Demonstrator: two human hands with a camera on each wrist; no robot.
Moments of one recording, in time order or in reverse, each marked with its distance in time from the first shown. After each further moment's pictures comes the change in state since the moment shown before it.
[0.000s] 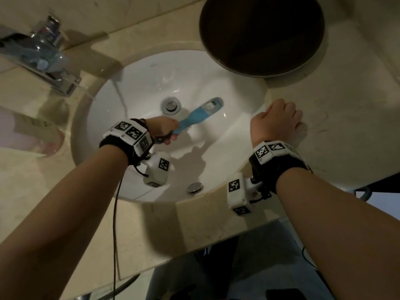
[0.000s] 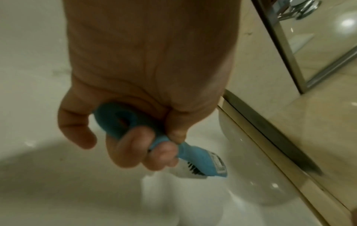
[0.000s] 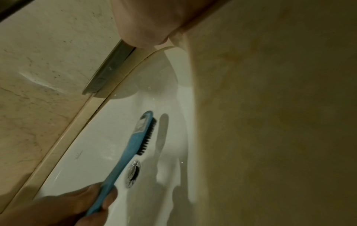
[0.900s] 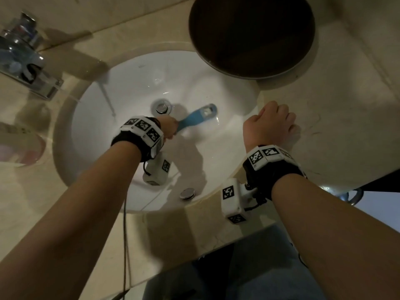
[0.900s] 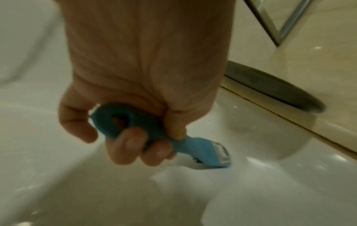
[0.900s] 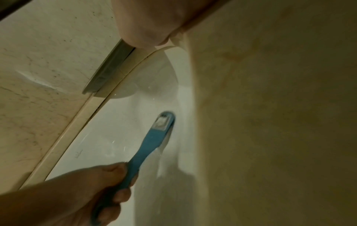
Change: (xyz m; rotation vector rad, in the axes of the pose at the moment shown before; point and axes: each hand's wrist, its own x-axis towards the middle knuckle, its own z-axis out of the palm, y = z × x) left_hand 0.028 0.021 0.013 0.105 0.131 0.040; right_hand 0.001 0.000 0.004 -0.010 0.022 0.006
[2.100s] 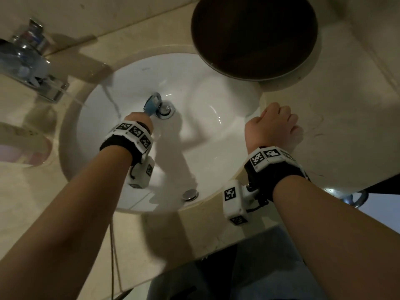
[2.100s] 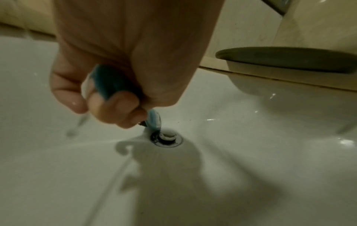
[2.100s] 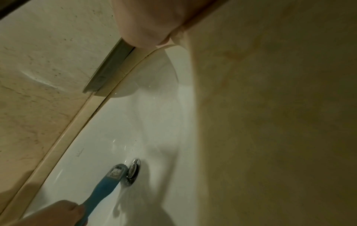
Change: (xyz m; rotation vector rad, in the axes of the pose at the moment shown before) left_hand 0.001 -0.044 -0.030 0.600 0.408 -0.081; right_hand 0.001 -0.001 -0.001 0.002 -0.011 -0.005
